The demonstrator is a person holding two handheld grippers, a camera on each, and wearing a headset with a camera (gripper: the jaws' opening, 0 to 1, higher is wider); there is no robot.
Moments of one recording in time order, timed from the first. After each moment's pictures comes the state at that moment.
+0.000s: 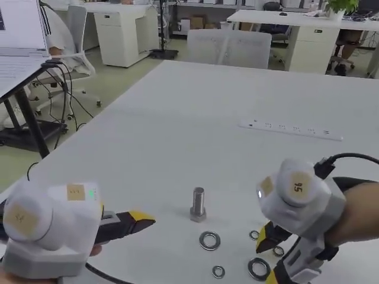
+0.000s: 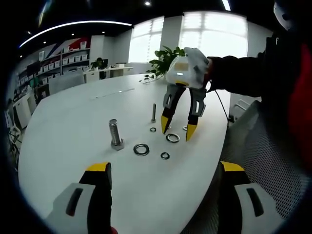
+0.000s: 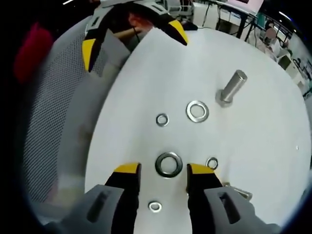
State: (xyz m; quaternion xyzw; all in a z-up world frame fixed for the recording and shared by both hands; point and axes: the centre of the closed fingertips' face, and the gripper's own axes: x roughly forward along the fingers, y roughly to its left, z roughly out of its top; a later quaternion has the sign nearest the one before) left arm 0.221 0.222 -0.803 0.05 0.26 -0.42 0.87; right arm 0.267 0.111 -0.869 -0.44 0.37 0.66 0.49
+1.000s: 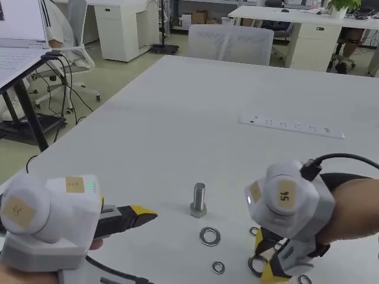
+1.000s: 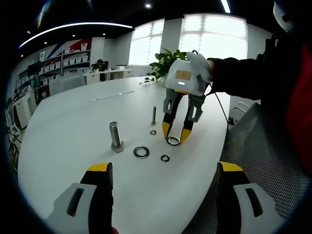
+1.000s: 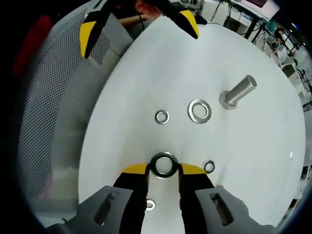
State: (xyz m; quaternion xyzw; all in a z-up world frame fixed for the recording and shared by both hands) left arm 0.221 0.224 -0.801 0.05 0.25 -0.42 0.87; right arm 0.270 0.111 -0.874 -0.49 0.36 0.64 0.47
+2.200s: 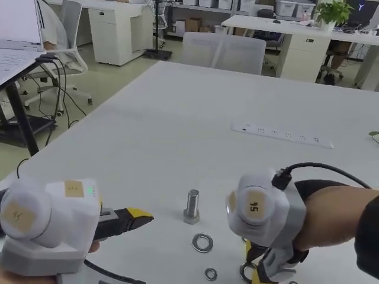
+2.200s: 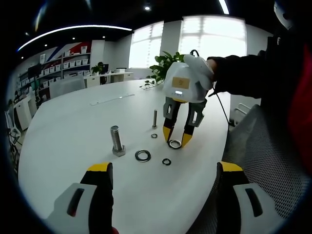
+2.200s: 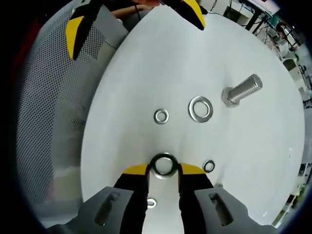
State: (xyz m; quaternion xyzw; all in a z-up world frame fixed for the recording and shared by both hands) left arm 0.229 0.223 -0.796 0.04 0.23 -0.42 0.88; right arm 0.272 0.113 -0.874 -0.53 0.39 0.60 0.45
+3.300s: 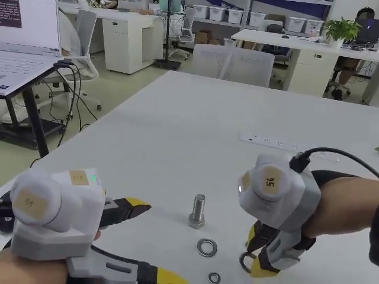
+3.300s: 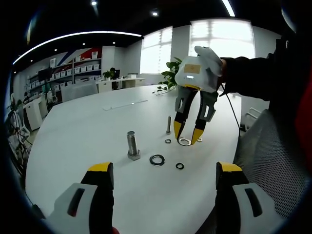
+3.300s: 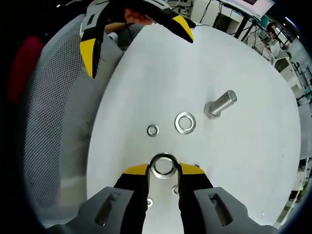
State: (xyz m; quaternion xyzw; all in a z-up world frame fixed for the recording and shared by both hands) left arm 0.242 0.242 -0.787 0.05 0.21 -0.37 0.90; right arm 0.280 0.132 -0.838 -0.49 0.37 0.62 0.49
